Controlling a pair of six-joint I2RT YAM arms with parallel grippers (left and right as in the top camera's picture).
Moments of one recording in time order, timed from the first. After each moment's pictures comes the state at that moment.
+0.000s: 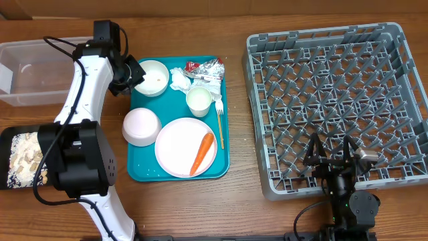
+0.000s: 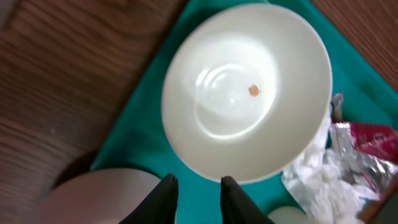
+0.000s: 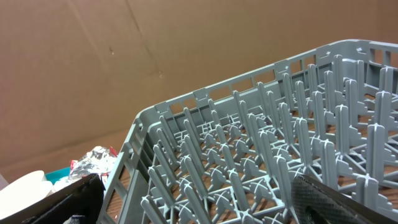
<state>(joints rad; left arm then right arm) 0.06 2.04 1.71 -0.97 0.14 -0.60 -0.04 0.01 0.02 -0.03 -0.07 0.33</state>
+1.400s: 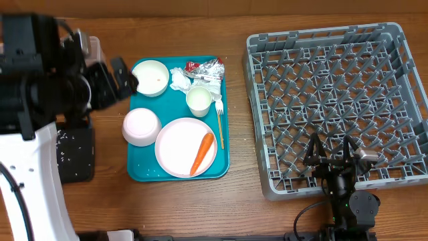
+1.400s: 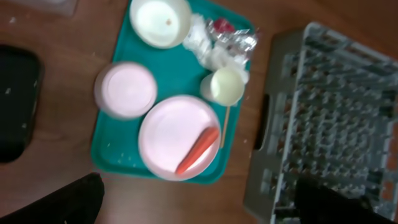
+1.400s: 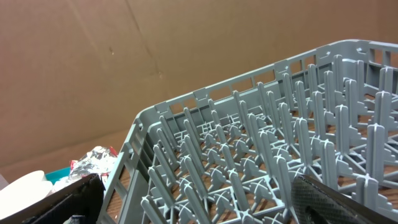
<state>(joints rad) 0.06 1.51 2.10 -1.69 0.26 -0.39 -0.04 0.01 0.02 -0.03 -0.07 0.33</state>
